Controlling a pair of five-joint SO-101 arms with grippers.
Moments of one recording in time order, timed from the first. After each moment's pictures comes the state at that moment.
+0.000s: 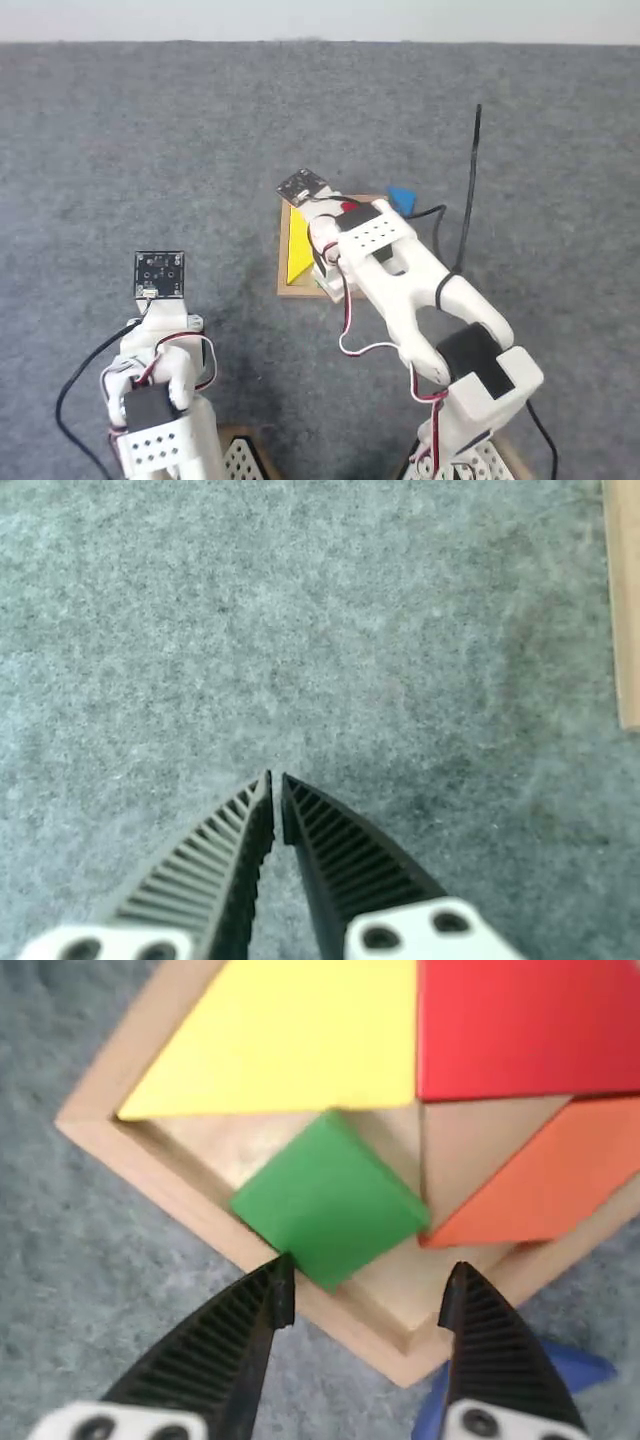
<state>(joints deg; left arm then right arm) -22.0 -102.8 97.0 72.0 -7.6 -34.5 8.9 21.7 61.5 11.2</state>
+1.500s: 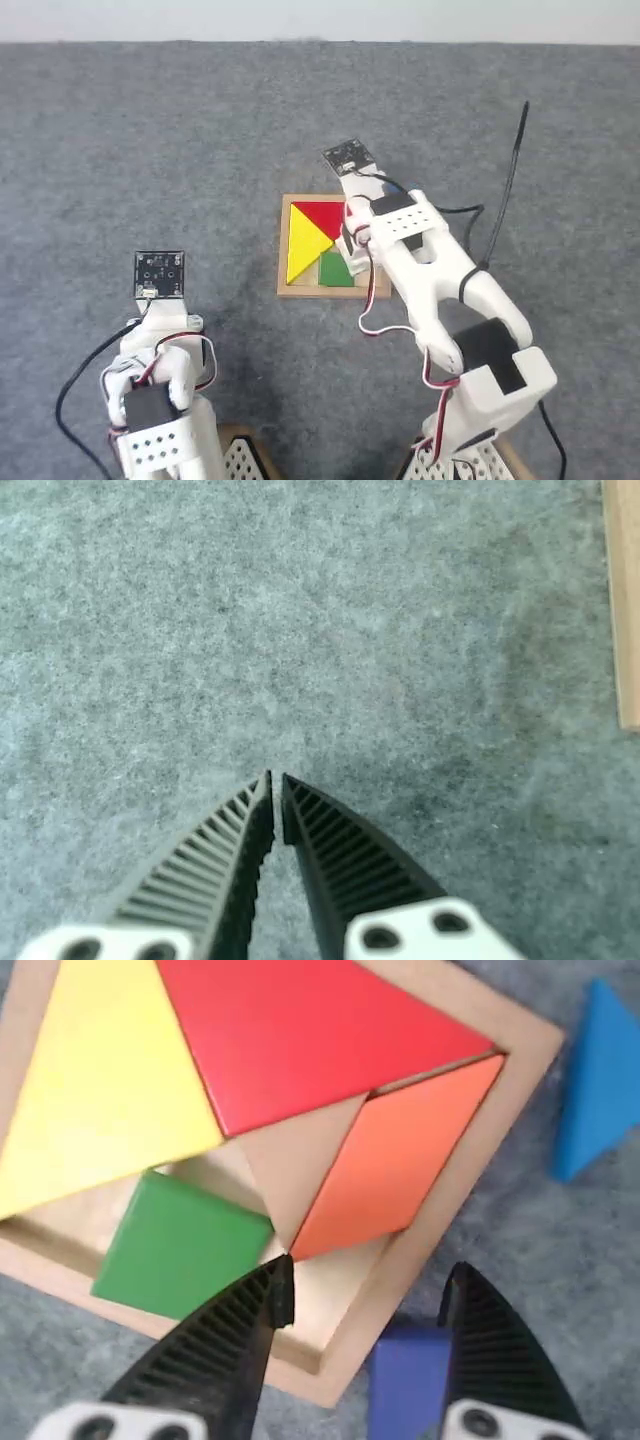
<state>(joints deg) -22.0 -102.8 97.0 72.0 -7.6 -25.9 8.3 22.3 55.7 3.6</state>
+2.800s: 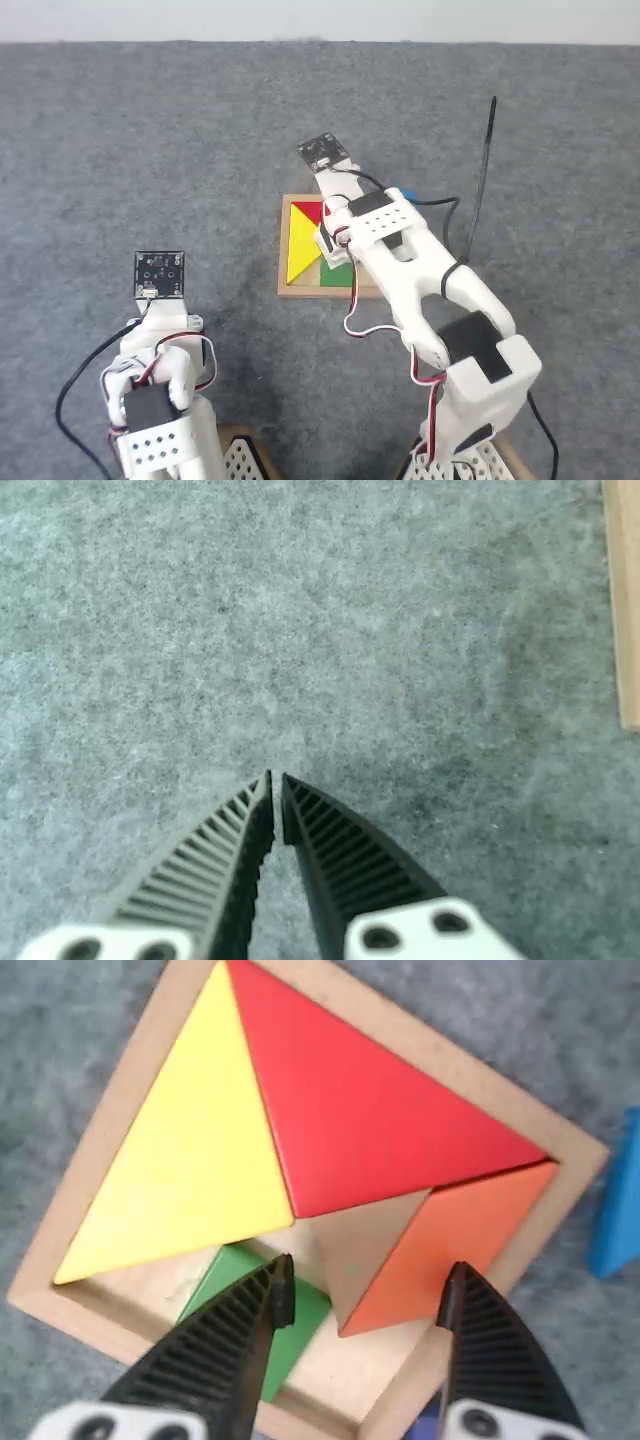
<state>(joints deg) -22.0 -102.8 97.0 72.0 -7.6 -30.2 11.6 17.8 51.4 3.5</state>
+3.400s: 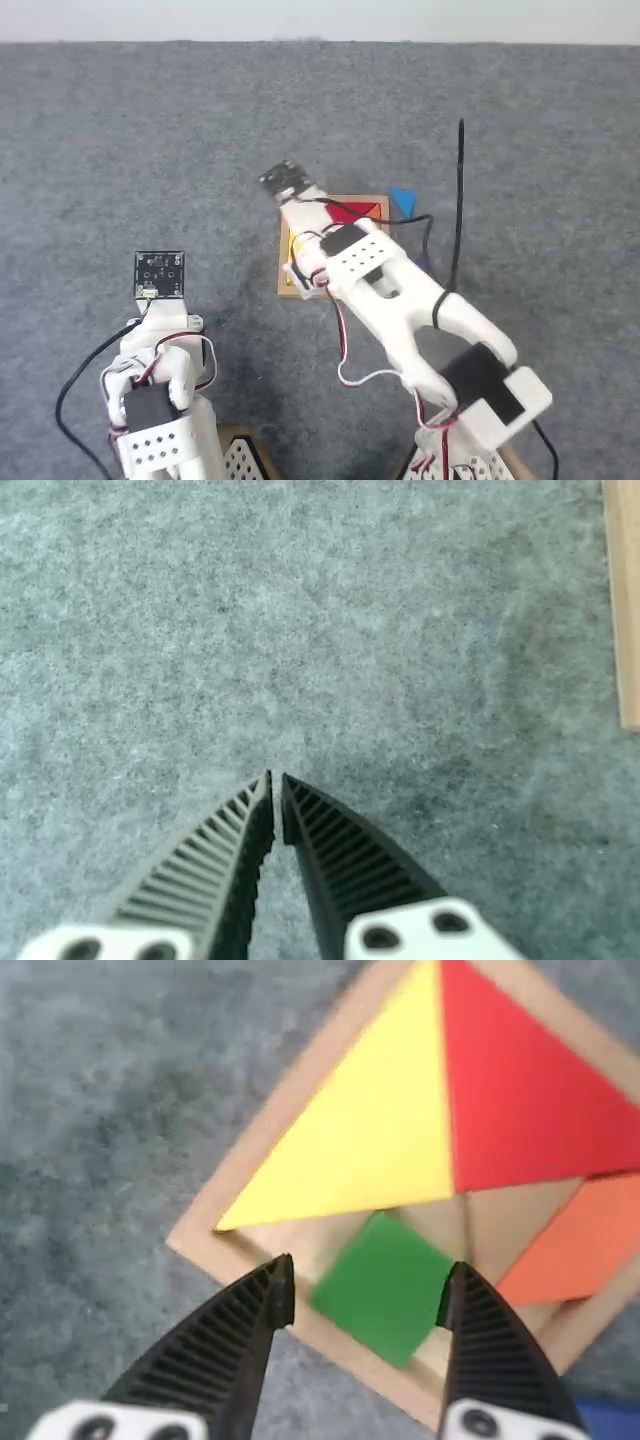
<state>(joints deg) -22.0 -102.8 97.0 72.0 -7.6 -40.2 3.0 27.5 48.7 -1.6</state>
